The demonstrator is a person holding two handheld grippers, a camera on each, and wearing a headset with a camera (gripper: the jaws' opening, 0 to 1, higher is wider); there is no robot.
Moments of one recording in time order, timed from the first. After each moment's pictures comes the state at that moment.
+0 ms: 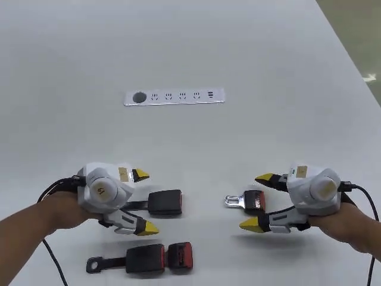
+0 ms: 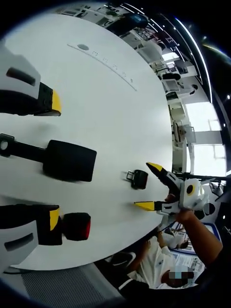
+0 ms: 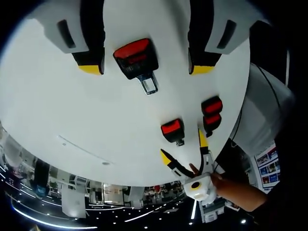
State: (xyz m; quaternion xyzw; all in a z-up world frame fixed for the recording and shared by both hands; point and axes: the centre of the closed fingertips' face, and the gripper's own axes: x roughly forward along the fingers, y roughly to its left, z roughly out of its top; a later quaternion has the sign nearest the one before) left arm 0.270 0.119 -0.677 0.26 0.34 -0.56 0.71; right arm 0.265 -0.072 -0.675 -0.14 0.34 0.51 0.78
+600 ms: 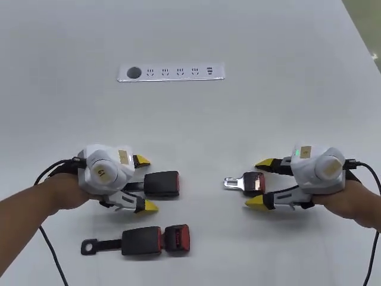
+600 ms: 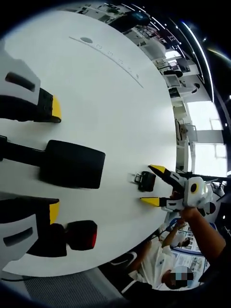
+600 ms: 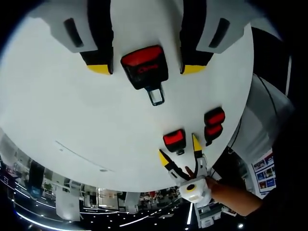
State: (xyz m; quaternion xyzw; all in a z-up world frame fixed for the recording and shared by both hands) left arm 0.274 0.114 -0.693 0.25 0.34 -0.57 0.71; right arm 0.271 -0.083 -0.685 -0.15 0.35 0.53 0.76
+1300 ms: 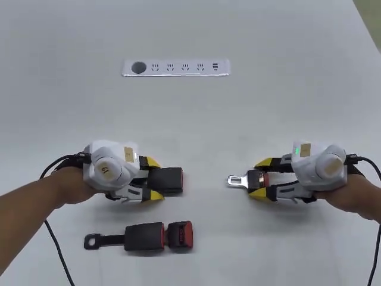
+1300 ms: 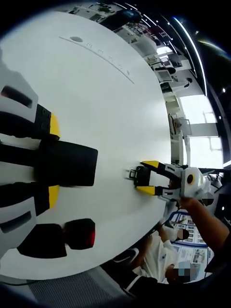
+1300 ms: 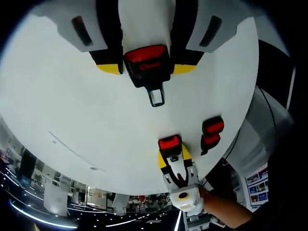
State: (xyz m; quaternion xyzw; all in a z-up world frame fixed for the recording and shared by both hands) left arm 0.280 0.106 -0.674 0.25 0.31 -0.59 0.70; right arm 0.274 -0.080 -0.687 -0.20 0.34 0.55 0.74
